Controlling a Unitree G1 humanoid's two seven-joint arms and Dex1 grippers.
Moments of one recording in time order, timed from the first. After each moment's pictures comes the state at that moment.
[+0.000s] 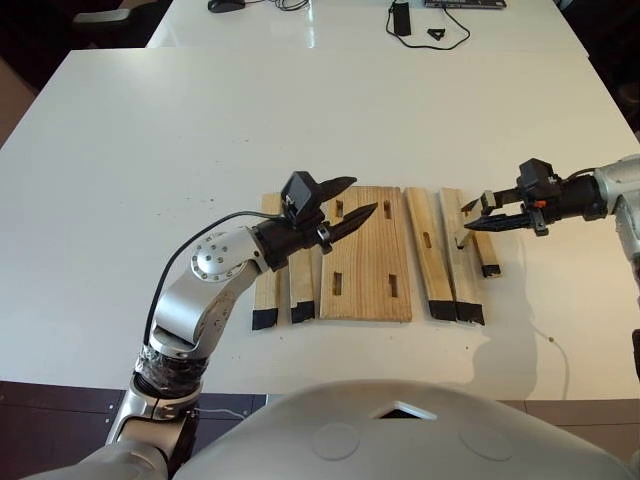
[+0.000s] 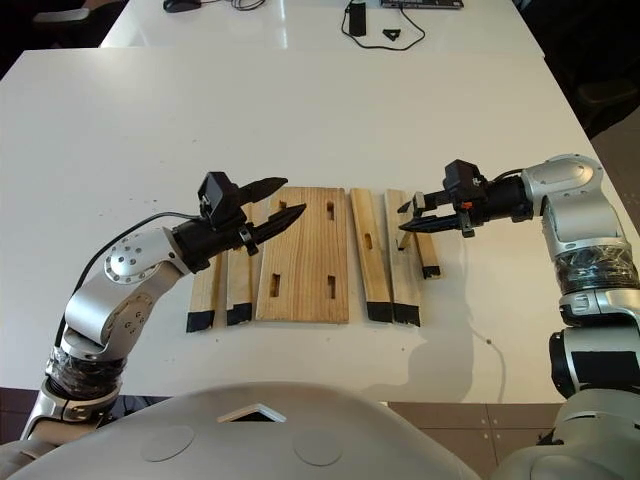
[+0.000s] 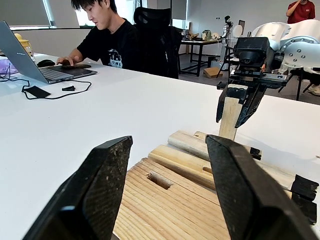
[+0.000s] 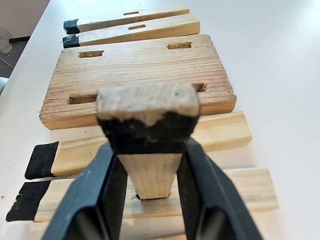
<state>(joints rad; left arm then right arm) -0.02 0.40 -0.21 -0.55 -0.45 0.48 -0.57 -0.46 -0.87 0.22 0.46 0.35 0.05 1.61</state>
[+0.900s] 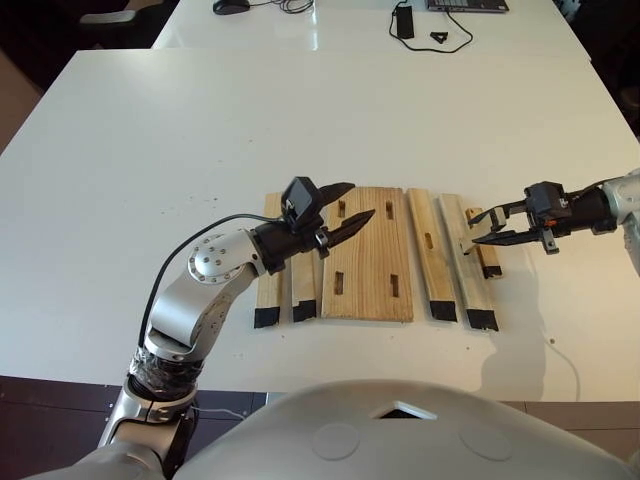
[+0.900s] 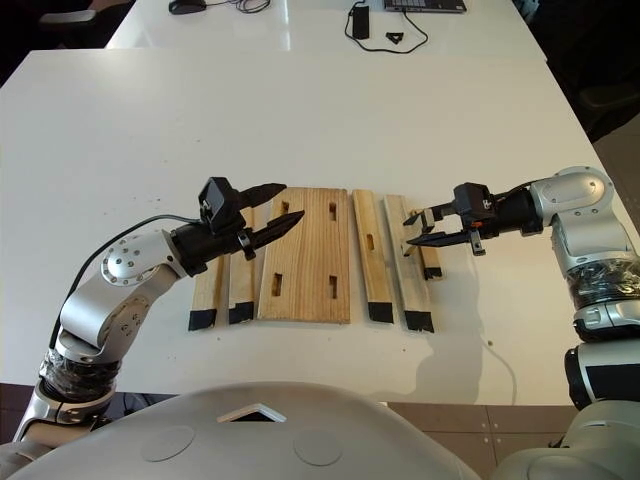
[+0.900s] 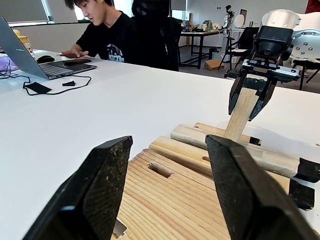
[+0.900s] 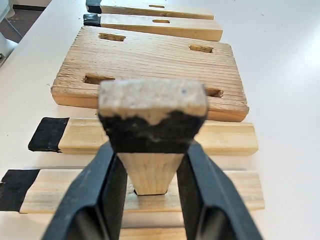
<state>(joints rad) -0.02 0.43 -0.21 -0.56 -0.43 0.49 -0.59 -0.38 -0.95 0.27 0.48 0.44 -0.26 1.61</state>
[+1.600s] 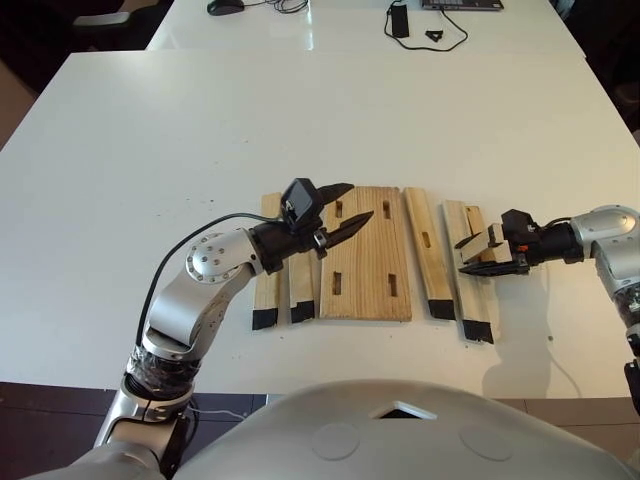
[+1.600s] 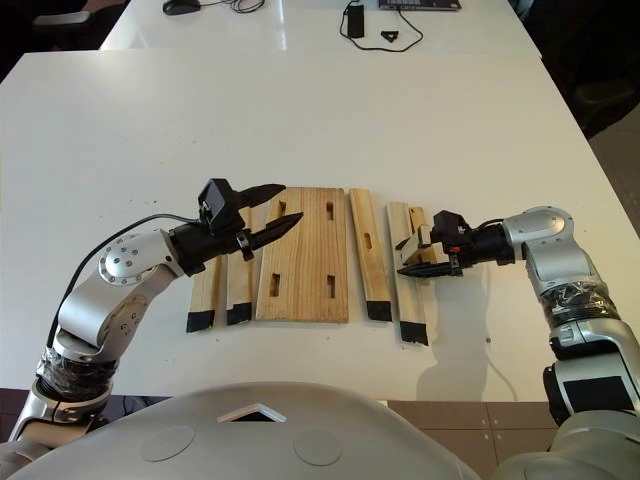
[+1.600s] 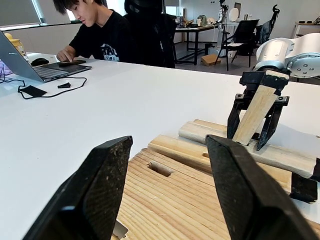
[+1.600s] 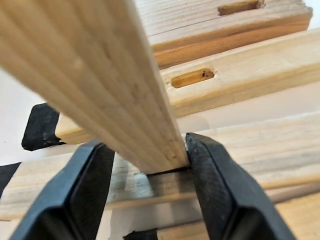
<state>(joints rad) -0.02 0.44 -0.22 -0.55 -0.41 0.46 -0.60 -0.29 -0.85 0.25 0.53 0.34 -0.07 1.54</state>
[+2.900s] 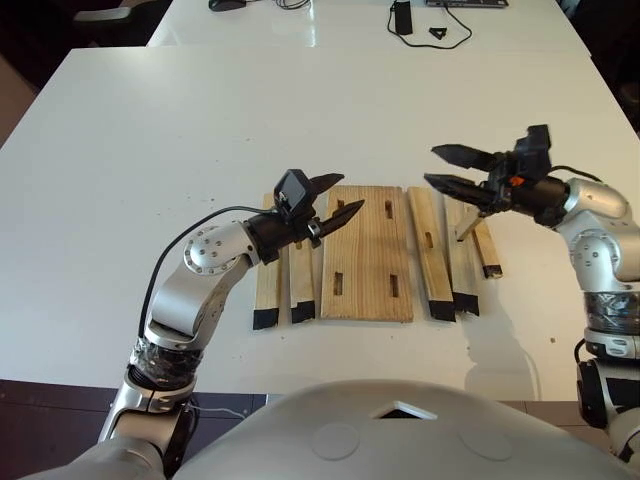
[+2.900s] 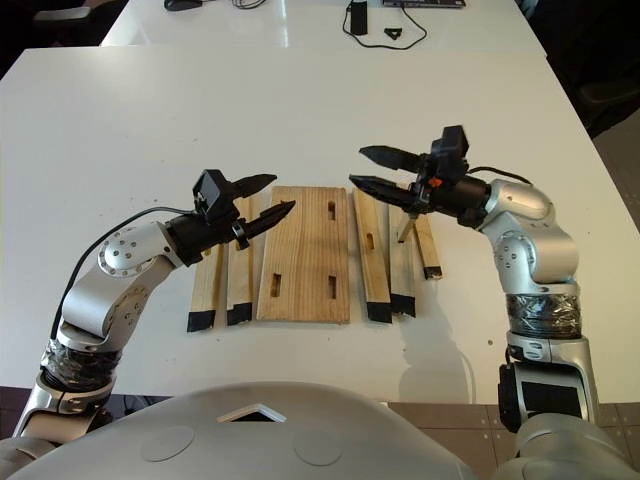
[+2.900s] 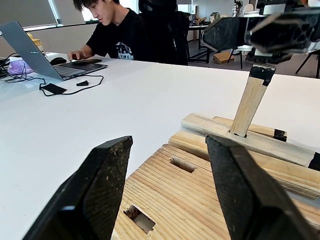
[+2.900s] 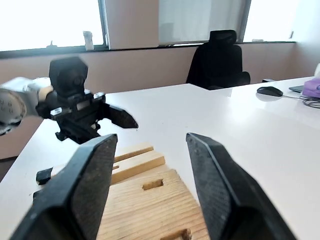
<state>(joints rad) -0.04 0.43 -0.18 -0.48 -0.37 0.42 -0.61 -0.24 -0.62 -0.13 -0.11 0.76 0.39 1.12</state>
